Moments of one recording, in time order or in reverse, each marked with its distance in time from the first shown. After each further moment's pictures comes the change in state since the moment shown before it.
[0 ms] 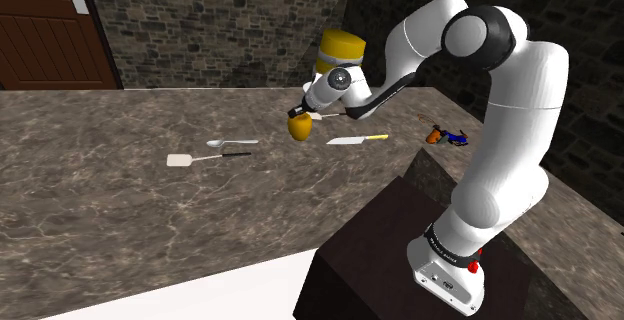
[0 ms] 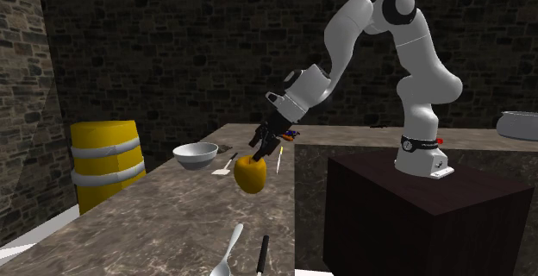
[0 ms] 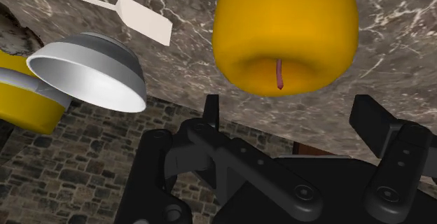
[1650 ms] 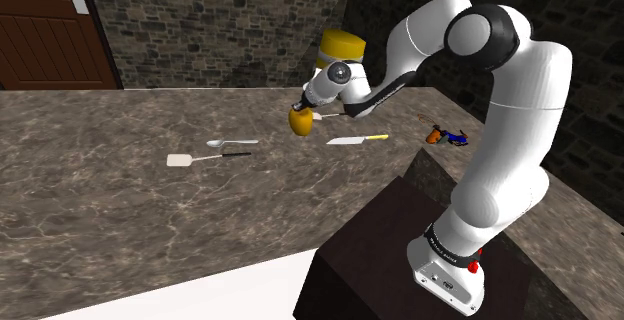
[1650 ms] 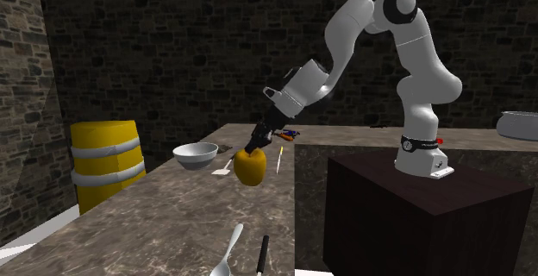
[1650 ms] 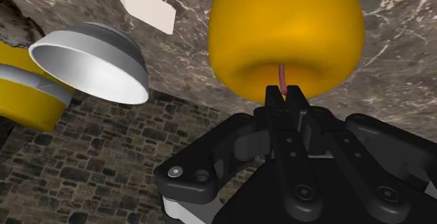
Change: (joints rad) arm -0.012 -0.016 0.010 0.003 0.103 0.000 -0.108
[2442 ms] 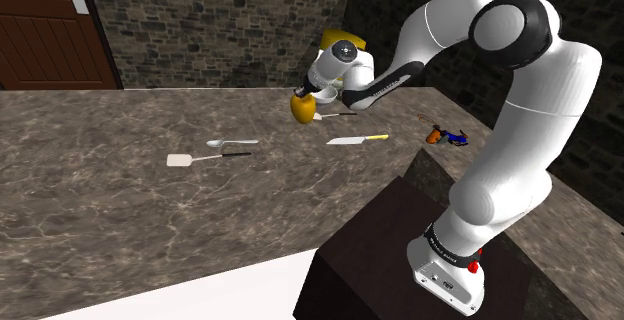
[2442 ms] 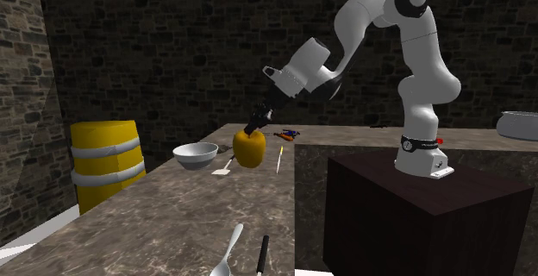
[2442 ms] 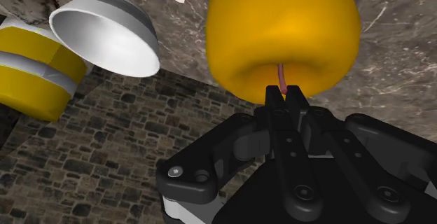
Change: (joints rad) arm -0.068 -0.129 0.083 -0.064 0.334 -0.029 -0.330
